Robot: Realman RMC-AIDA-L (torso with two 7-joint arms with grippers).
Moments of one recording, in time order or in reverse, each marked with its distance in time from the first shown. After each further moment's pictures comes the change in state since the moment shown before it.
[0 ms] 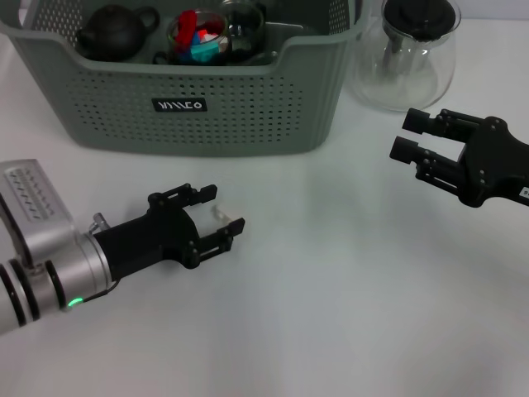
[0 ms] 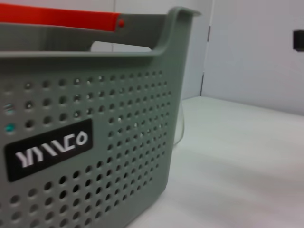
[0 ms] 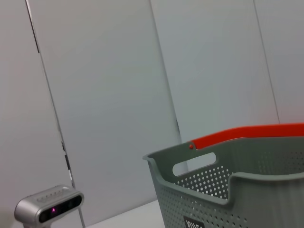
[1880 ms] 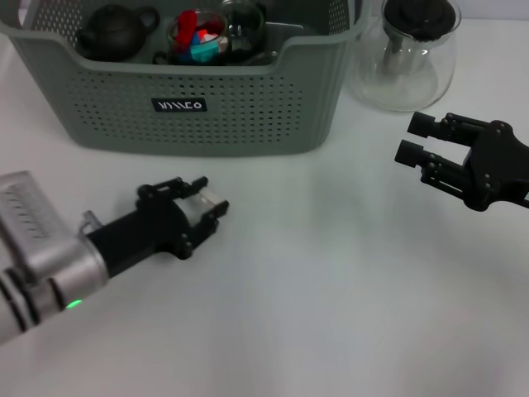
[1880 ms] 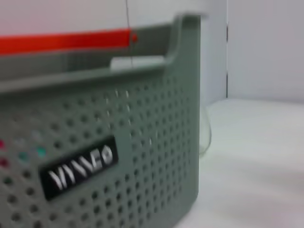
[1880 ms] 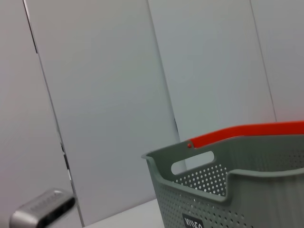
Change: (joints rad) left arm 0.006 0.007 -0.066 -0.101 -0.082 -0.036 0.257; right arm -0.011 -0.004 0.002 0.000 0.000 -0.007 0.000
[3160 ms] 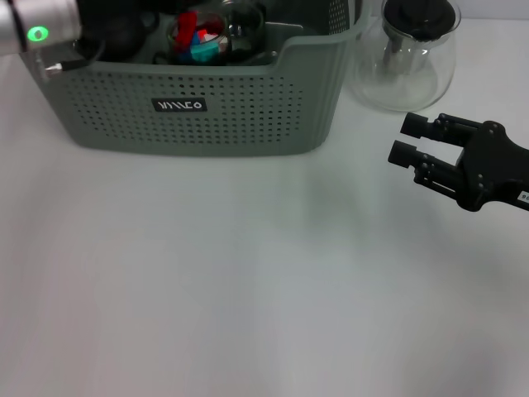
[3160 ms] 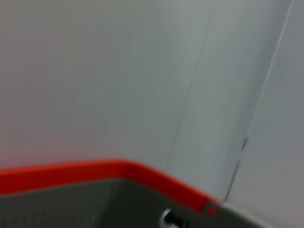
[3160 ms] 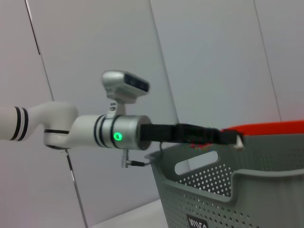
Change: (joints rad) left arm -0.347 0.154 0.223 0.382 -0.036 -0.004 -1.095; right arm 0.009 0.006 0.000 0.010 -0.005 0.005 0.000
